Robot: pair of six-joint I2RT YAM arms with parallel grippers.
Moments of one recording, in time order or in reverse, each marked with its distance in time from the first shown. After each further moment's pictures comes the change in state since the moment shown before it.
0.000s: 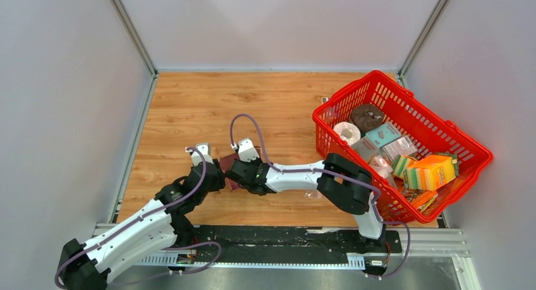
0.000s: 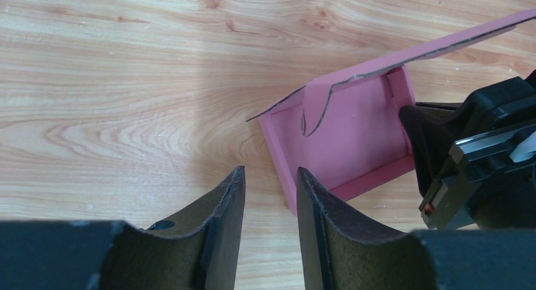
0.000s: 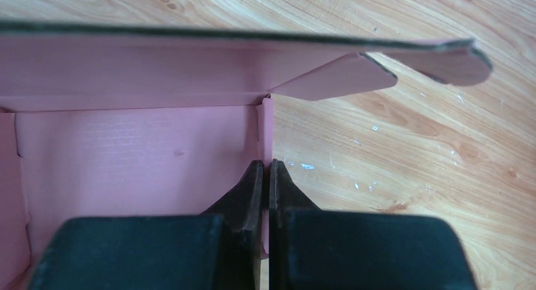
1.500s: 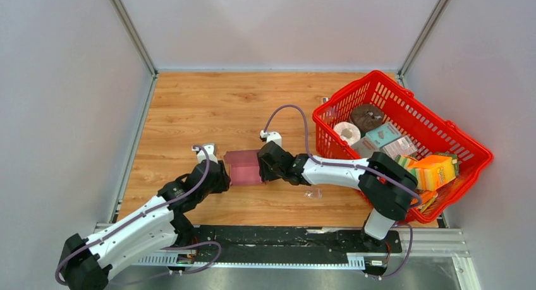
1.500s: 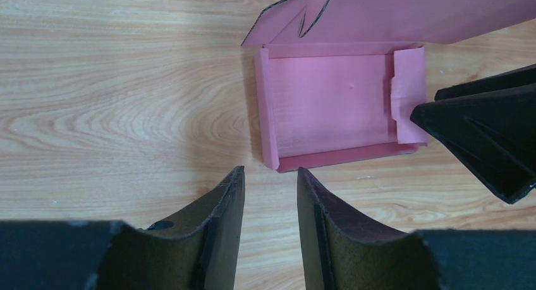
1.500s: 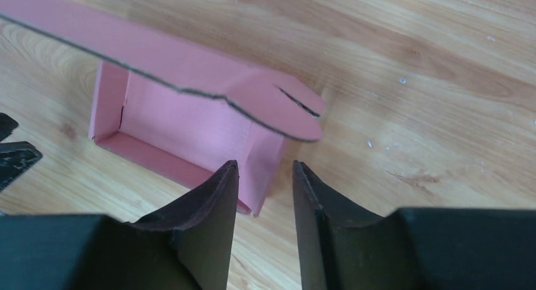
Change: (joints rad) left arm -0.002 0.024 0.026 -0.032 0.121 0.005; right arm -0.180 -0.346 -0.340 0.218 -0.532 0.078
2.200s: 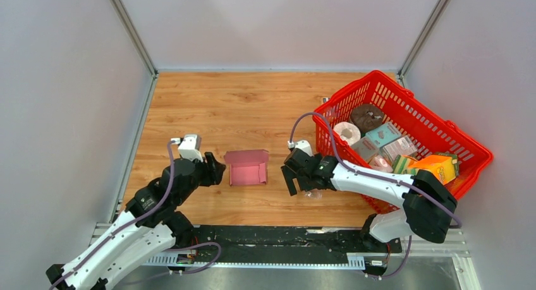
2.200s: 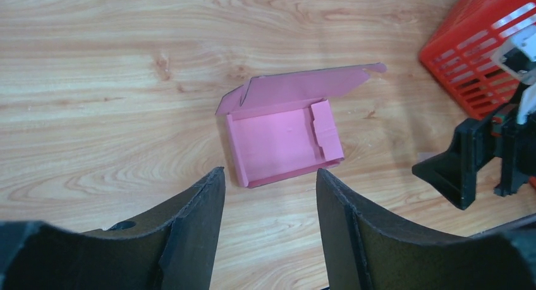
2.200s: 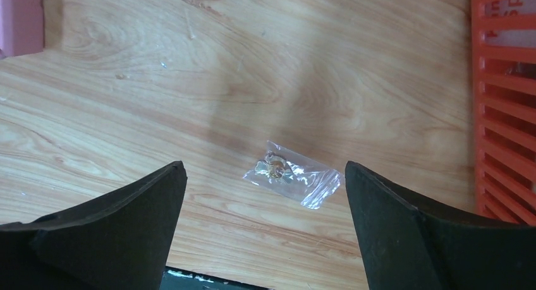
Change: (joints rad) left arm -0.003 -0.227 0.224 -0.169 -0.010 0.153; right arm -0.050 -0.294 -0.137 -0.479 0.101 -0.095
